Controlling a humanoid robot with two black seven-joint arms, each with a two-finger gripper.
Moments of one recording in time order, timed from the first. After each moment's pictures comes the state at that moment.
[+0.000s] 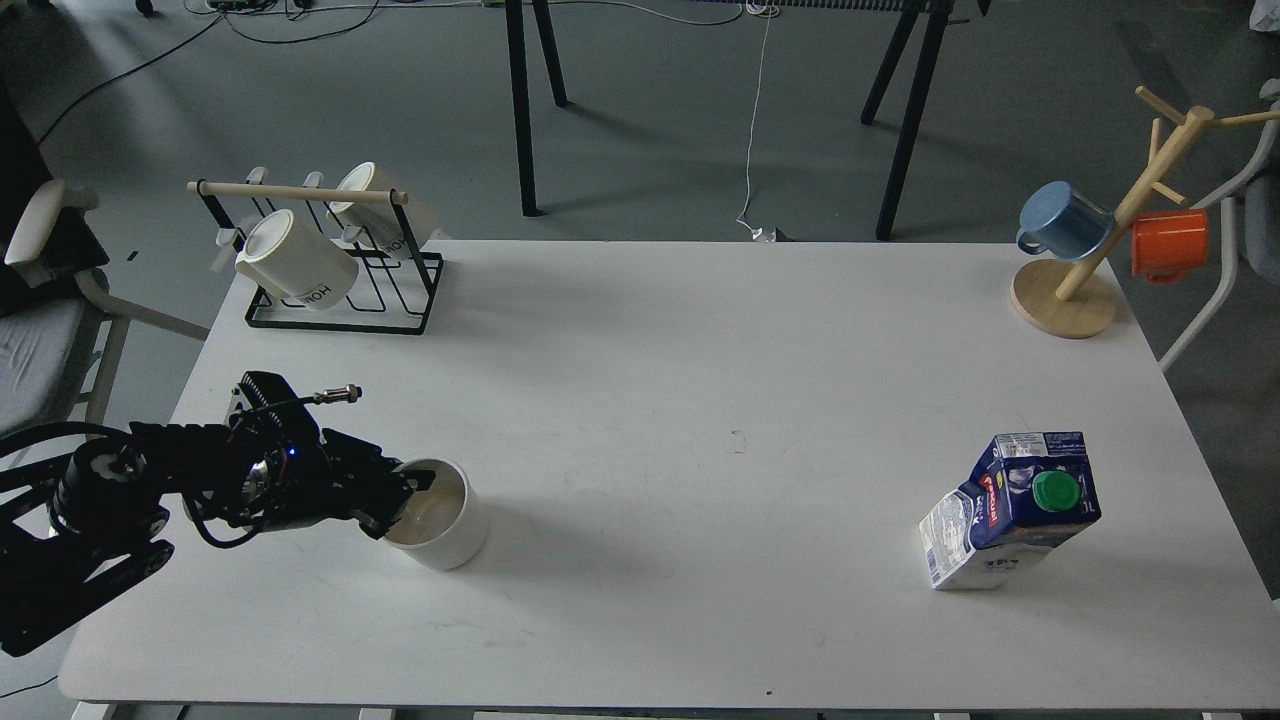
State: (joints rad) left arm -0.49 0.73 -0.46 -1.11 2.18 -0.11 -0.49; right arm 0.44 -0.79 0.98 0.74 0.28 0.49 0.16
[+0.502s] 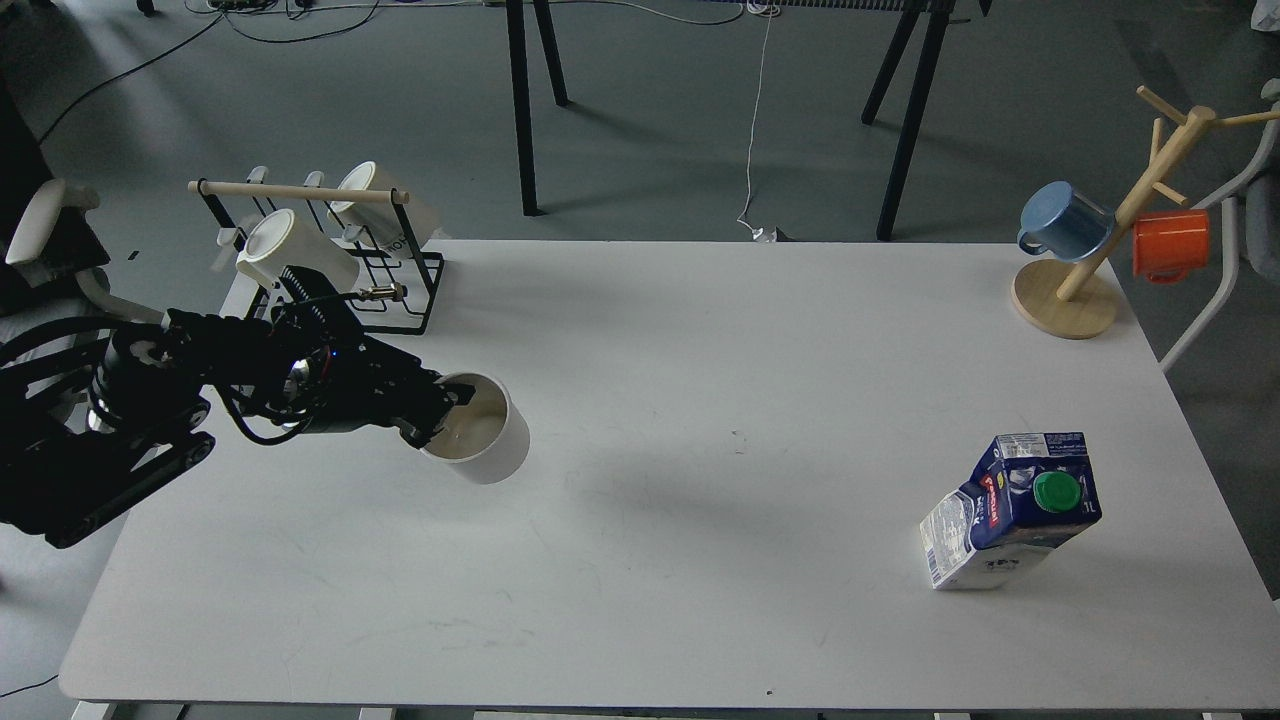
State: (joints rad) left arm -0.73 0.66 -0.46 -1.15 2.18 -0.29 -0.49; right arm 0.45 -0.79 0.99 0.74 0.28 0.49 0.16
